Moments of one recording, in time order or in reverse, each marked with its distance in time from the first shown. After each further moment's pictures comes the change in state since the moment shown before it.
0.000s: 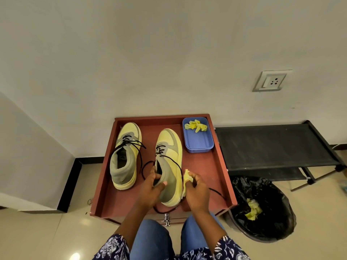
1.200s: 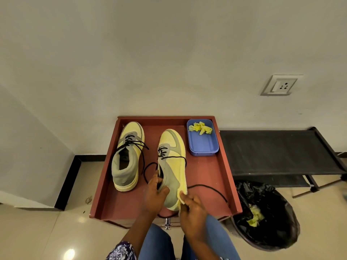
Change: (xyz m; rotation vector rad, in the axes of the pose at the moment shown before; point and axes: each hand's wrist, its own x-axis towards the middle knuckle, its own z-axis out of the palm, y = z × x) left_hand 0.005 -0.015 0.012 -0.005 0.185 0.033; right_hand -0.031 0.030 0.018 -0.071 -0.019 -0.185
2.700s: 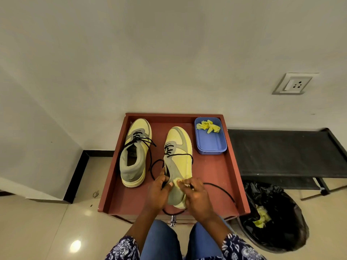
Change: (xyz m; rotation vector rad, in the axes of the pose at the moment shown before) left_hand 0.004 -0.006 -0.009 -0.048 -0.067 -0.036; right_hand 0.043 0.001 -0.004 -0.501 -0.191 -0.681
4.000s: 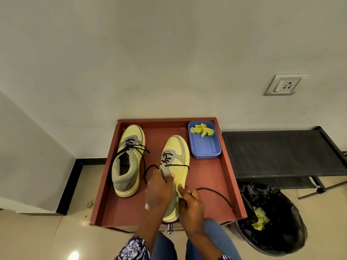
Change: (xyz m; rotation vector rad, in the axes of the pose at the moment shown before) left_hand 0.011 0.055 0.018 0.327 0.270 -0.175; right_hand -0.008 -0.015 0.026 0.406 0.296 0.428
